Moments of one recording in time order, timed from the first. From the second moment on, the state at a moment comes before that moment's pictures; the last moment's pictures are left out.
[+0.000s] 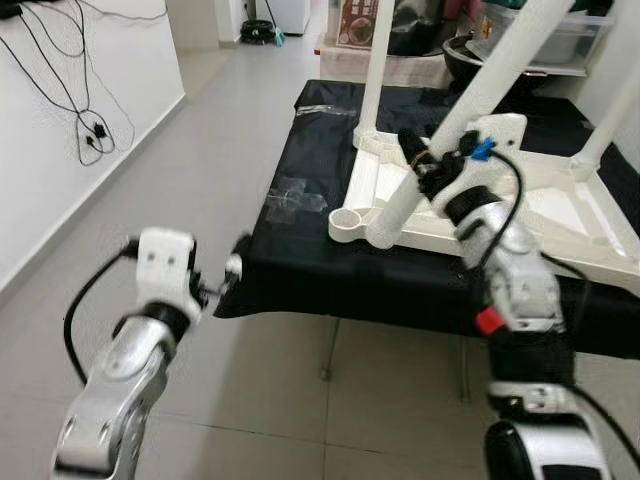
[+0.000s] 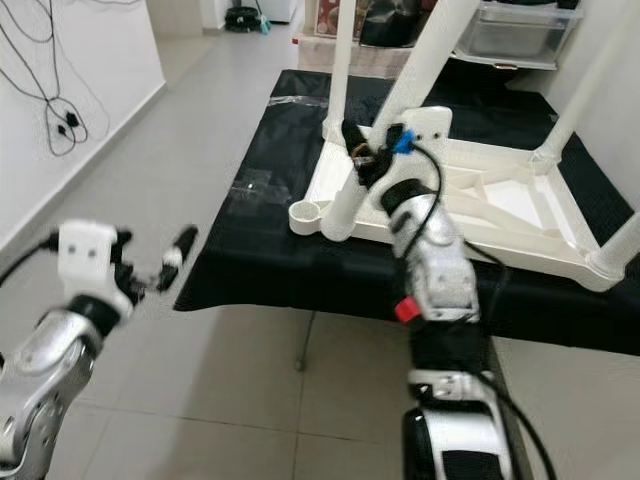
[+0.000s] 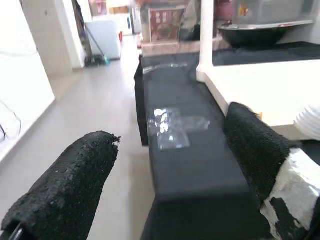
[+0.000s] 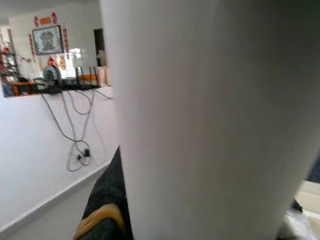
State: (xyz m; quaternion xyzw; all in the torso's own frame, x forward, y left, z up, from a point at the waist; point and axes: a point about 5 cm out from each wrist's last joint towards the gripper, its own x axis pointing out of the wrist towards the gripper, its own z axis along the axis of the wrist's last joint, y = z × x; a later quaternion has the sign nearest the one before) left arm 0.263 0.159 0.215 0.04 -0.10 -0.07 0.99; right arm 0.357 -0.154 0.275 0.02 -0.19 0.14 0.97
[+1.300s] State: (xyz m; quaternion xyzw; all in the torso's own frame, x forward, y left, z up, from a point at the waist) left arm 0.266 0.159 0.217 0.04 -0.11 -0.01 0.99; right arm 0.371 -0.111 0.309 0.05 -0.26 0.16 0.95
